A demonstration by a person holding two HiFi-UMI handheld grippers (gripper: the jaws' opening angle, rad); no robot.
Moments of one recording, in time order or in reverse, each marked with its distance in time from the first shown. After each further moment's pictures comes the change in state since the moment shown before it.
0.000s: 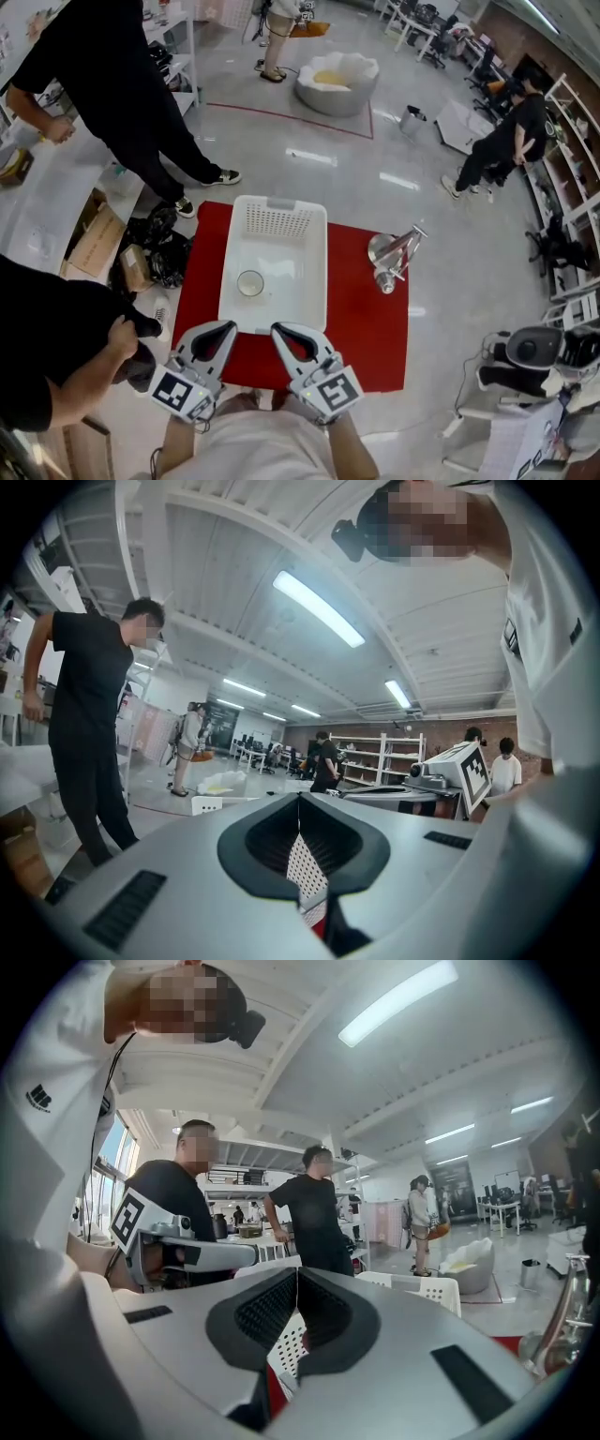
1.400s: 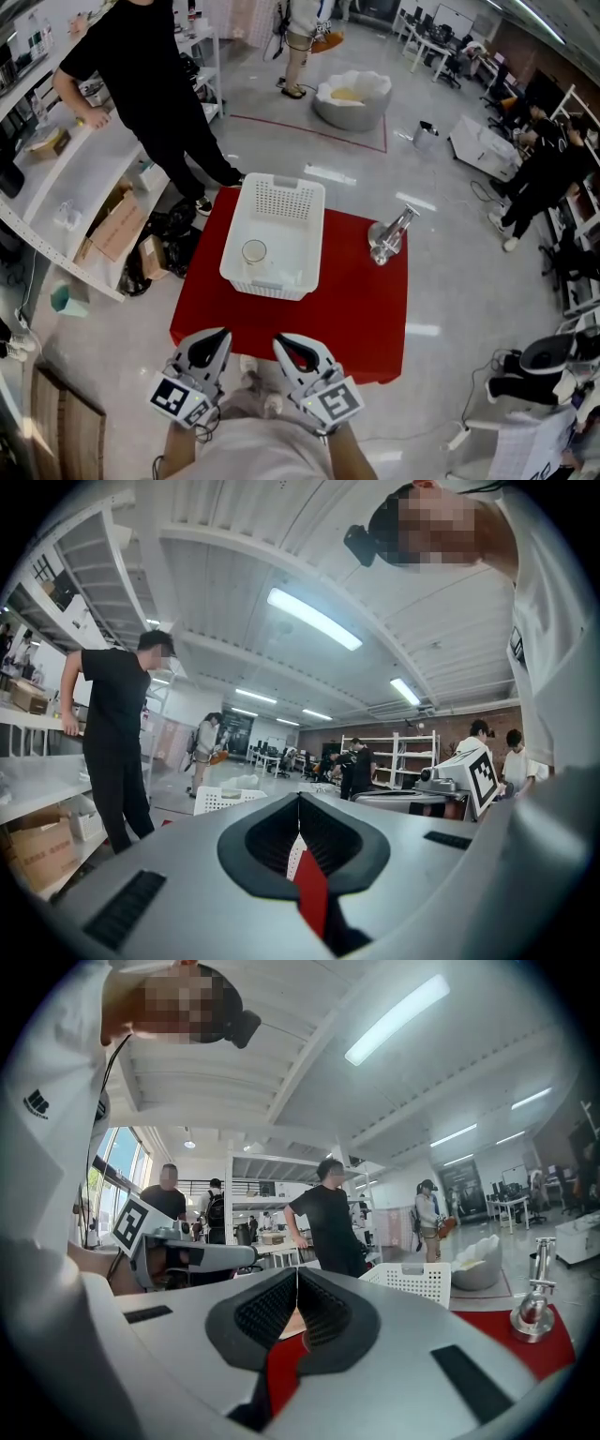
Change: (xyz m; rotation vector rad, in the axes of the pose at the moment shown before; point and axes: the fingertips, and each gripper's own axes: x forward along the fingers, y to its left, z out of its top) left arm -0.089 -0.129 -0.019 0.024 -0.029 0.118; right arm -0.137 0.084 -0.006 0.034 -0.053 0.061
